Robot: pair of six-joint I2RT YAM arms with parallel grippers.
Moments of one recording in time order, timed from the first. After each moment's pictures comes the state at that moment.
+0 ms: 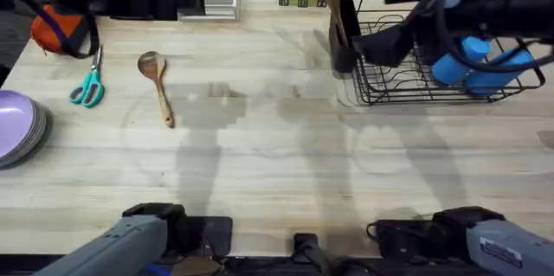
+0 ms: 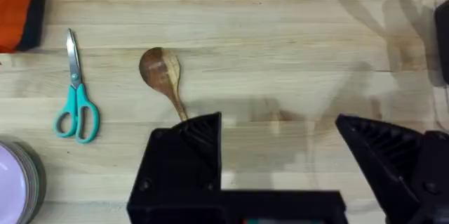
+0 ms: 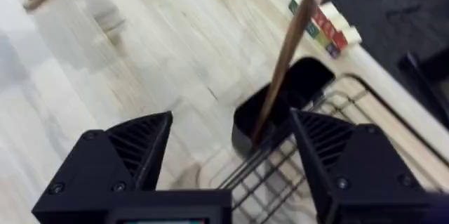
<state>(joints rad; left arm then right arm) 0.00 1.19 1.42 -1.08 0.00 -0.02 0.13 1.18 1.11 -0.60 -0.49 -0.50</state>
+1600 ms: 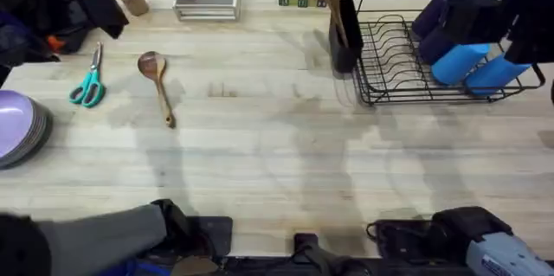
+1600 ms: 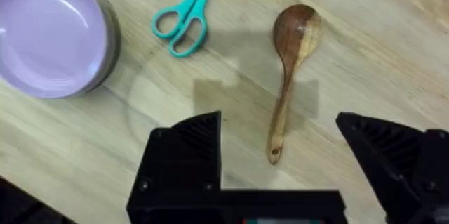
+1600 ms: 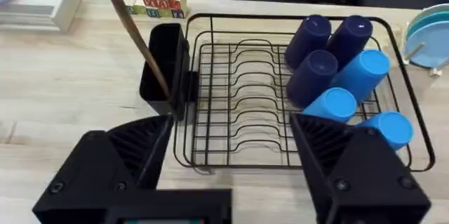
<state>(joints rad) 0.41 1.41 1.43 -1.09 -0.10 -0.19 0.13 0.82 1.11 -0.79 0.10 0.06</state>
